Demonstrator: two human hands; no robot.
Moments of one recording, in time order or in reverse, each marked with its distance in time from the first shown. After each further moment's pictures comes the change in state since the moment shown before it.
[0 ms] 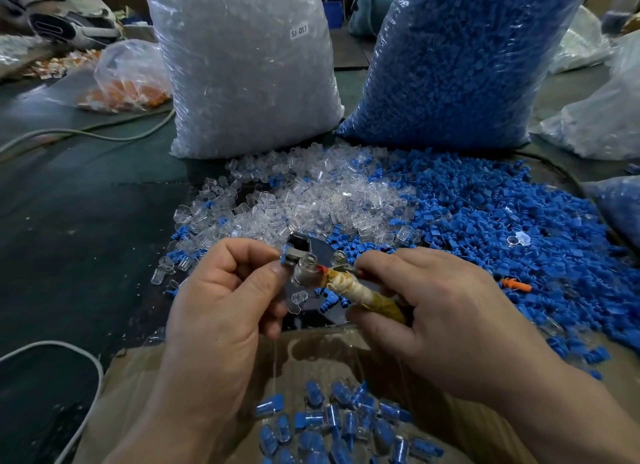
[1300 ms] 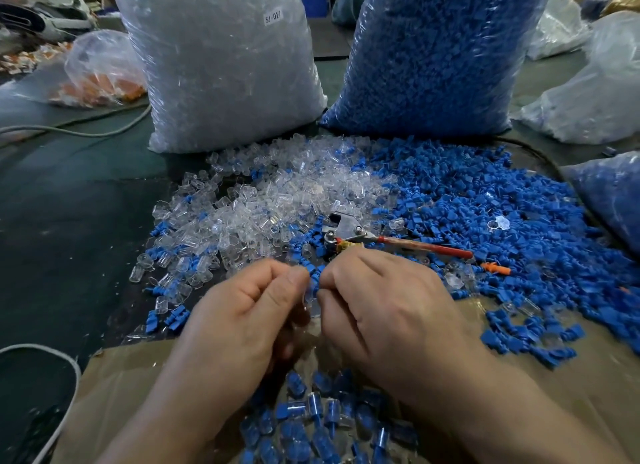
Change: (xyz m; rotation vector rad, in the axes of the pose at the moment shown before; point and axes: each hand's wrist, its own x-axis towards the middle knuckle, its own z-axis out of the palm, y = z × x) left_hand -0.011 0.007 0.010 0.386 -0.238 -0.134; right_hand -0.001 -0.022 0.016 0.043 0.192 -0.111
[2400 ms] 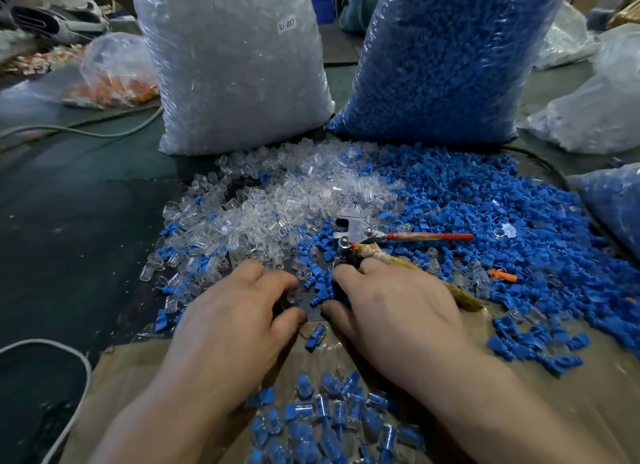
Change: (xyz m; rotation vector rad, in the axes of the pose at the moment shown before) left_hand 0.021 -0.019 -0.015 1.093 0.036 0.156; right_hand 0.010 0.009 0.021 -0.327 -0.304 0.208
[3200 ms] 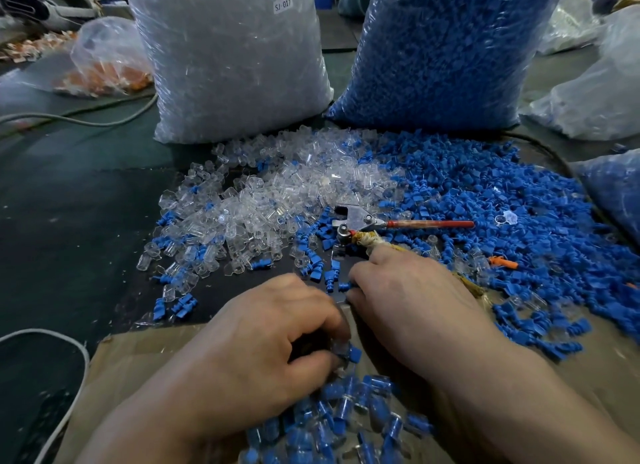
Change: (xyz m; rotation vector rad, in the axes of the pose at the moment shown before) left_hand -0.014 0.010 -0.010 -0.377 -0.143 0.498; right_hand -0.005 0.016 -0.002 0.036 -0.093 -0.017
